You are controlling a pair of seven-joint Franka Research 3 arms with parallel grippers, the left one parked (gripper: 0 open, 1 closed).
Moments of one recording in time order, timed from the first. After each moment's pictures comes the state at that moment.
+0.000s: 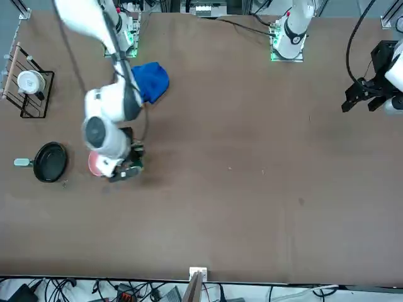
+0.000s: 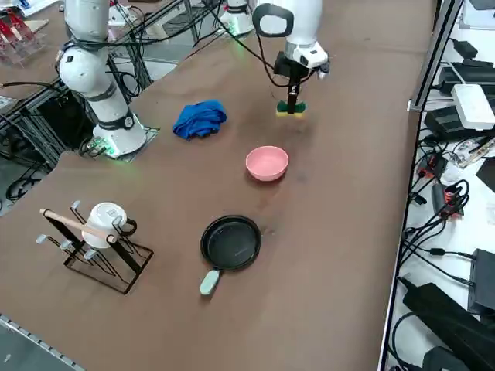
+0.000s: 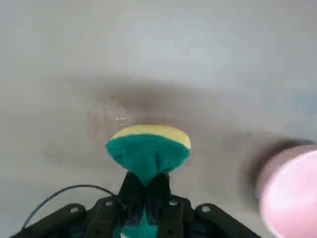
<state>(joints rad) 0.62 0.52 -0.28 -1.76 0.17 2.16 0.09</state>
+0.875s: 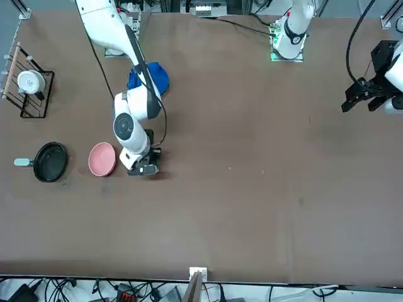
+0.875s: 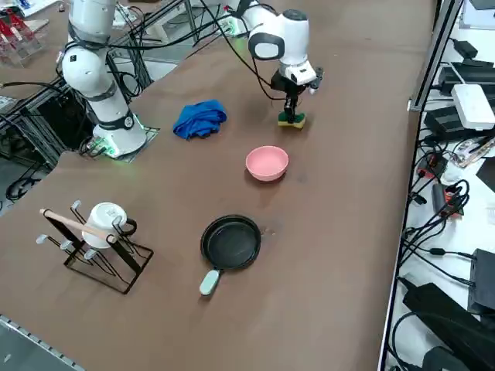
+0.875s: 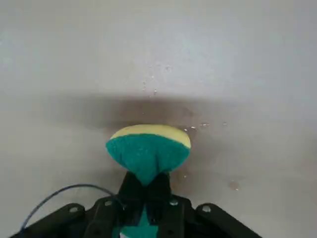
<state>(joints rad) 0.69 0.60 -0.27 -1.83 0.27 2.38 0.17</state>
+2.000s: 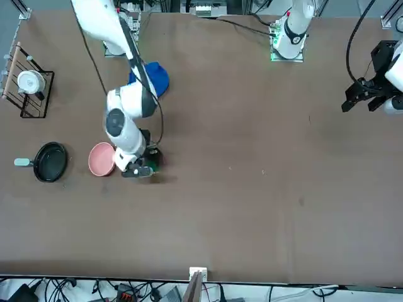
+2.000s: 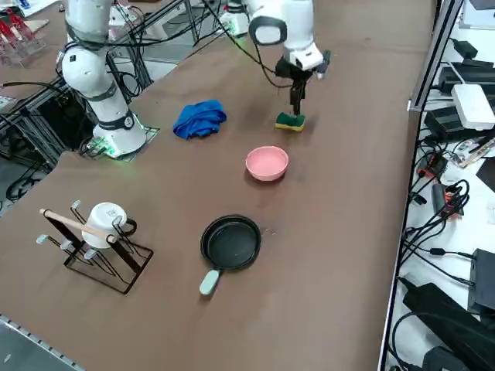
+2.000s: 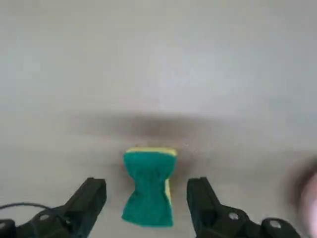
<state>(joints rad) 0.66 0.46 -0.33 -1.78 0.27 2.29 0.12</state>
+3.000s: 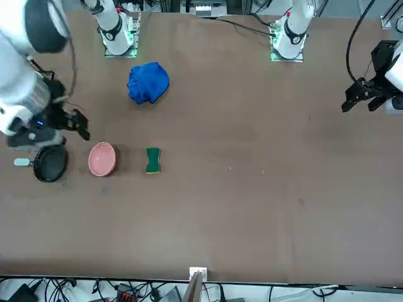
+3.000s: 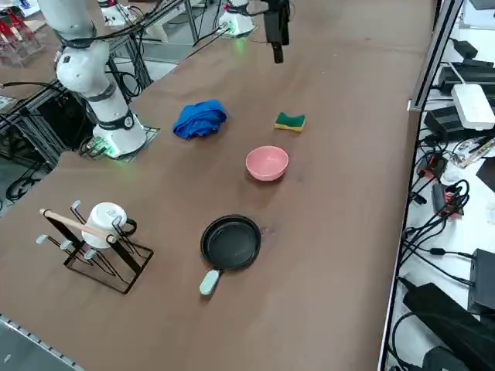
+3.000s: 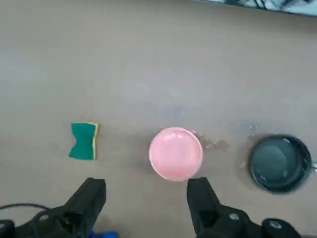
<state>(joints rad) 0.40 0.09 -0.32 -1.63 0.04 1.81 -0.05</state>
